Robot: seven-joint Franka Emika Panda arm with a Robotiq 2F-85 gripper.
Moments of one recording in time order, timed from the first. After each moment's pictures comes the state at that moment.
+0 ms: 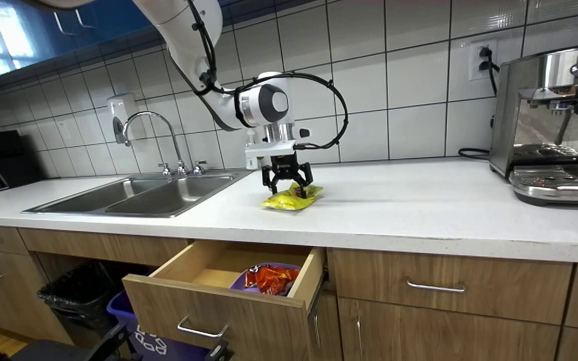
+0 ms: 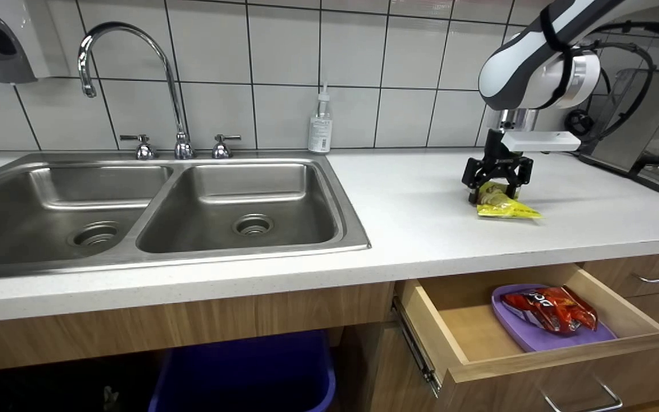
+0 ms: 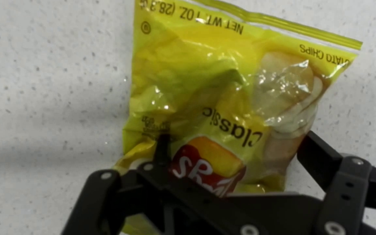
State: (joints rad) arm -0.05 0.69 -0.07 -1.63 0.02 2.28 -0.09
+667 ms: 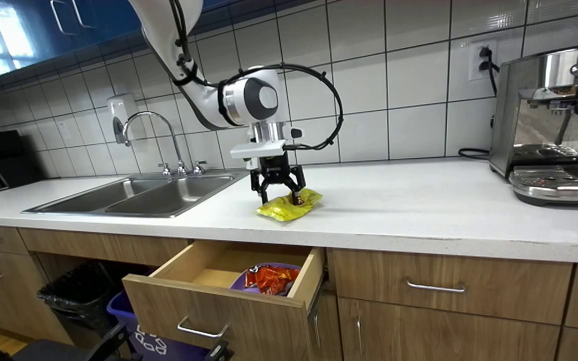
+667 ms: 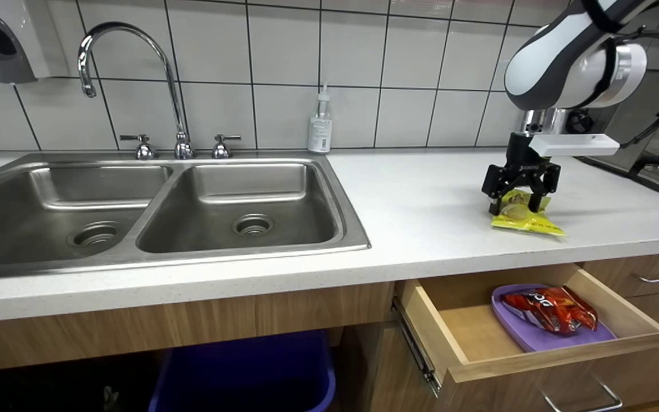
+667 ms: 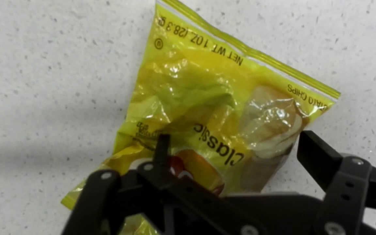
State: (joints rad) arm -0.05 0.51 -0.07 -1.92 0.00 2.35 -0.09
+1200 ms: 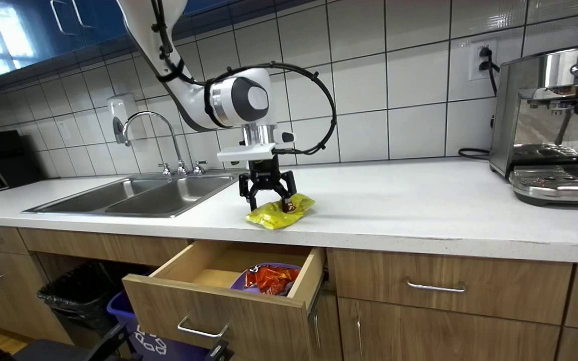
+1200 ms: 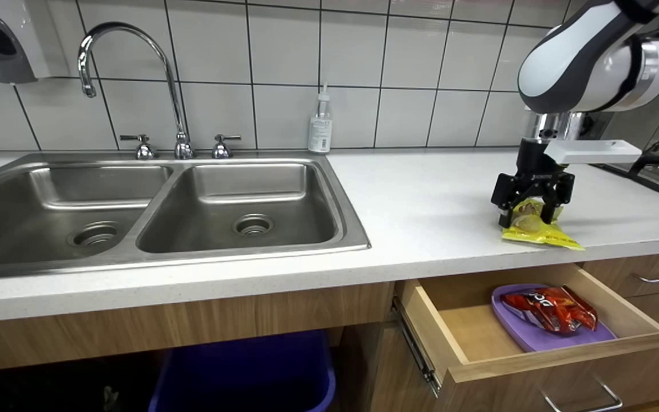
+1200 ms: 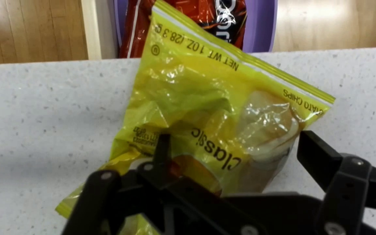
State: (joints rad) arm -0.05 0.42 -0.06 -2.06 0.00 2.37 -0.09
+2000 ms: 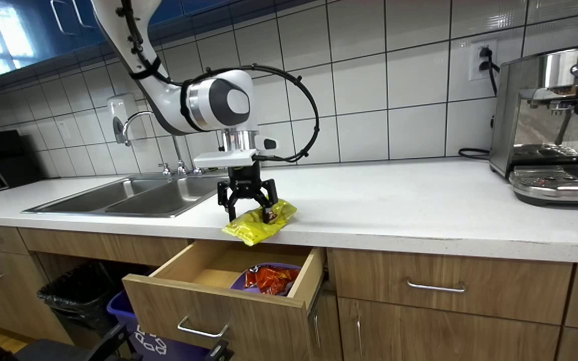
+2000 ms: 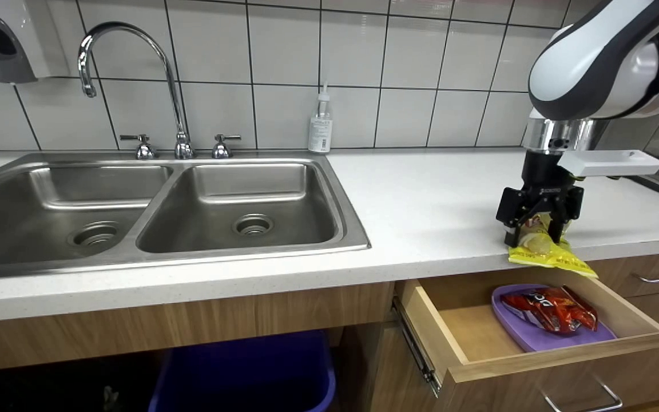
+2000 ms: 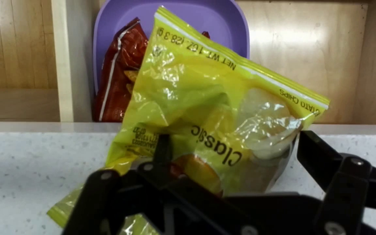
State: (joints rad) arm -0.03 0.33 -0.02 -2.23 0.00 2.39 -0.10
